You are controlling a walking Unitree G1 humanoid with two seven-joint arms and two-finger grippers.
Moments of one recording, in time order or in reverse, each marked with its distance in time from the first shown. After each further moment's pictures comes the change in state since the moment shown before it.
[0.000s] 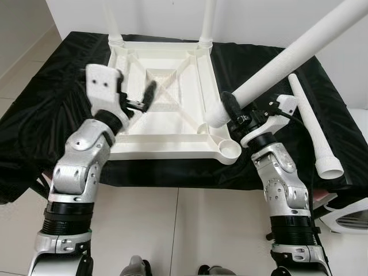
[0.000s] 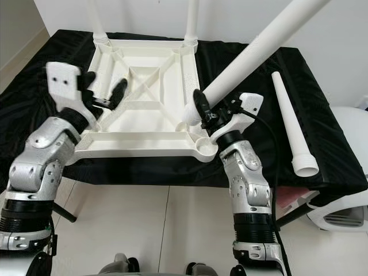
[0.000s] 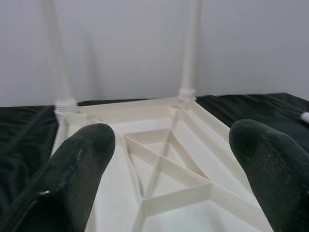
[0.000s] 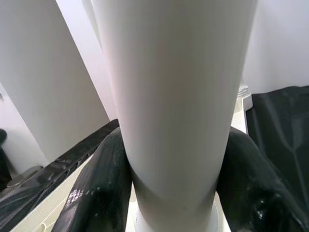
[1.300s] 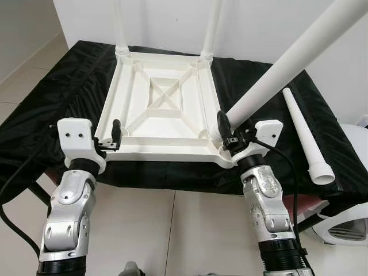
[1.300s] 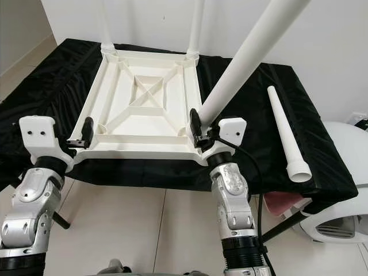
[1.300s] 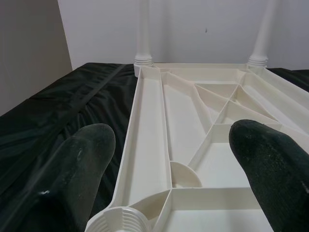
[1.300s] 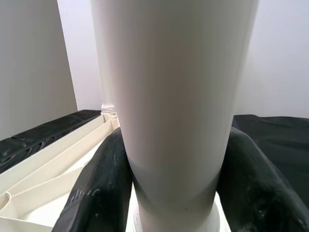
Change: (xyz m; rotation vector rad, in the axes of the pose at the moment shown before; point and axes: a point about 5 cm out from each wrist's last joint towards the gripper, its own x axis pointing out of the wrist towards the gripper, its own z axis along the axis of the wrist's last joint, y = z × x) left arm -0.073 0.015 -0.047 0.073 0.139 0.310; right arm -0.027 0.015 -0.027 -0.227 -0.001 -0.101
